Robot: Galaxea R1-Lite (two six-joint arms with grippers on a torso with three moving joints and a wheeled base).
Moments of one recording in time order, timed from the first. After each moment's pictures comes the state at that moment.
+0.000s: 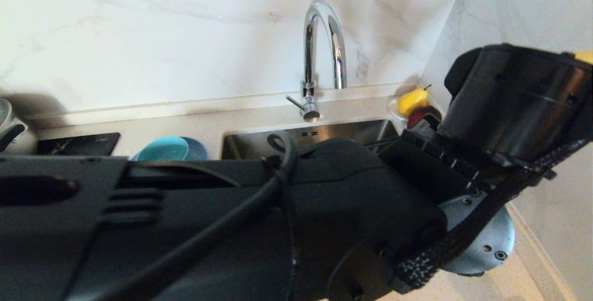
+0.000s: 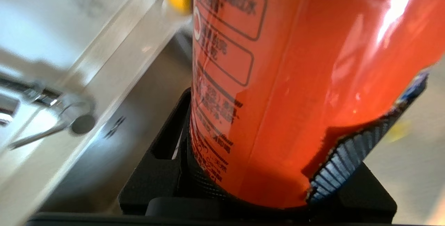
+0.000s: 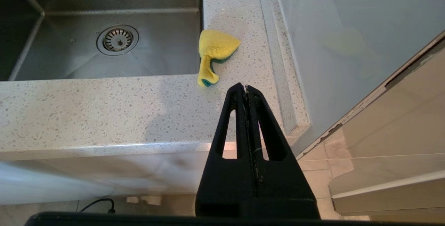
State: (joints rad) left arm -1.20 2.16 -1.92 0.02 0.58 0.39; right arm 0.01 0.00 0.00 0.00 0.00 0.00
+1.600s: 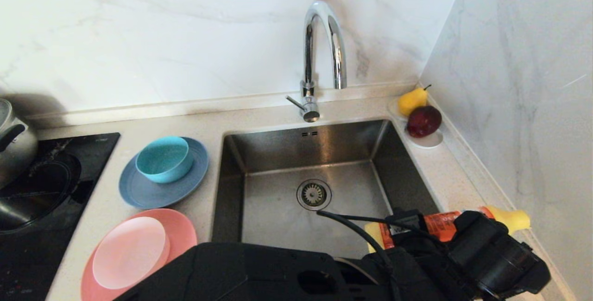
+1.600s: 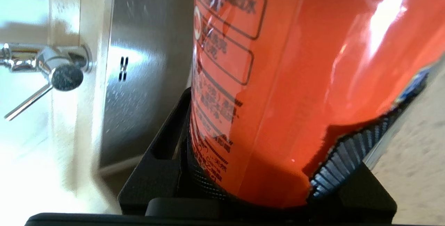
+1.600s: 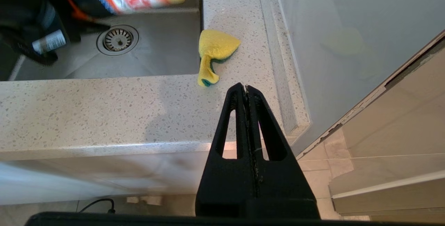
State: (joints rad) left arm -1.22 2.41 -1.81 0.04 0.89 0.58; right arm 0.01 0.00 0.00 0.00 0.00 0.00
